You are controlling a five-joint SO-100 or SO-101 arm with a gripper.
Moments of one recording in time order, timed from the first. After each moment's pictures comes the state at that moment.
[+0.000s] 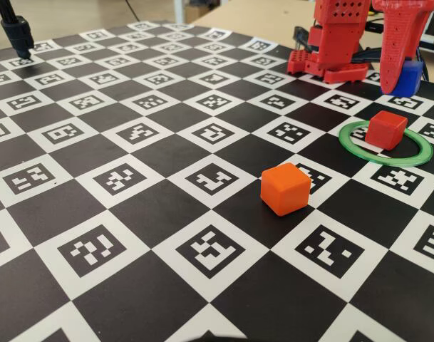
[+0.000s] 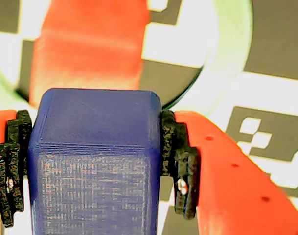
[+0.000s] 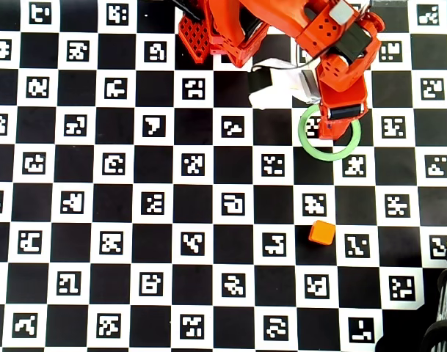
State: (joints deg) arm -49.1 108.6 122.4 67.6 41.5
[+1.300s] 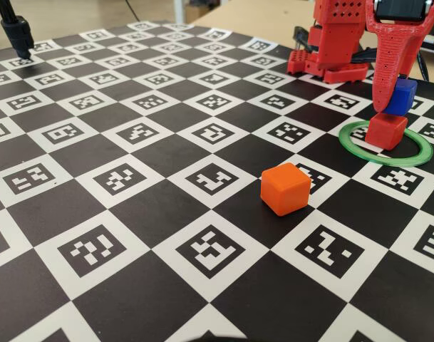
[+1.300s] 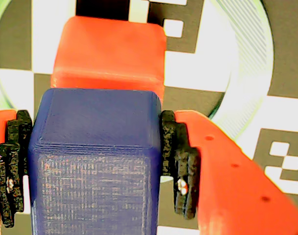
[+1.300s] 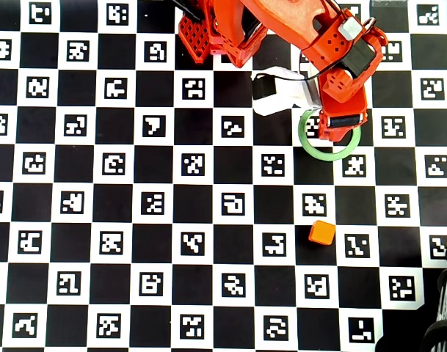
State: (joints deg) arm -46.9 105.5 122.4 64.5 42.1
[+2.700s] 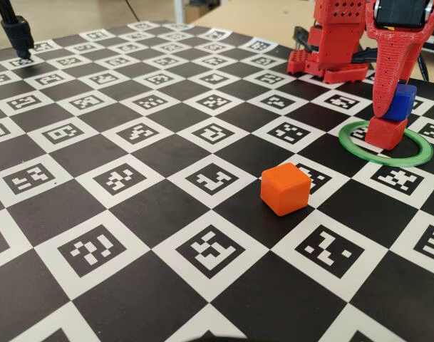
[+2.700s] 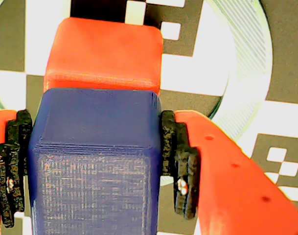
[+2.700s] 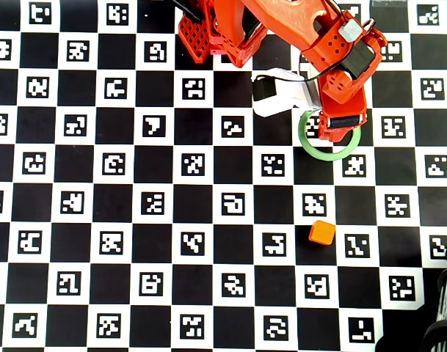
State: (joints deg) arm -47.8 104.8 123.6 62.4 42.0
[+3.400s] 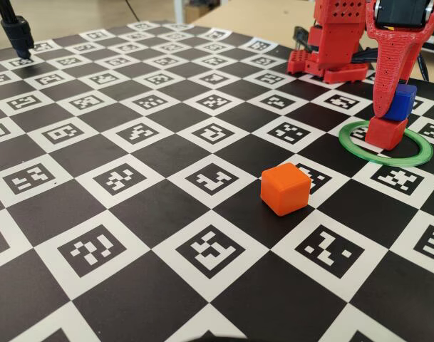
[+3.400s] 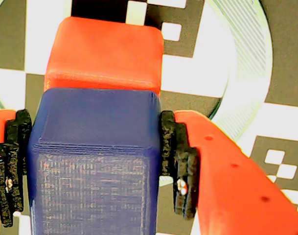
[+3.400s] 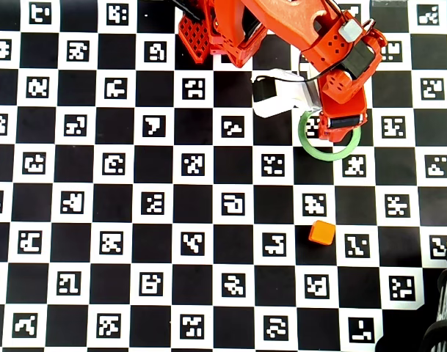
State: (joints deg) arm -47.8 104.8 123.6 62.4 41.0
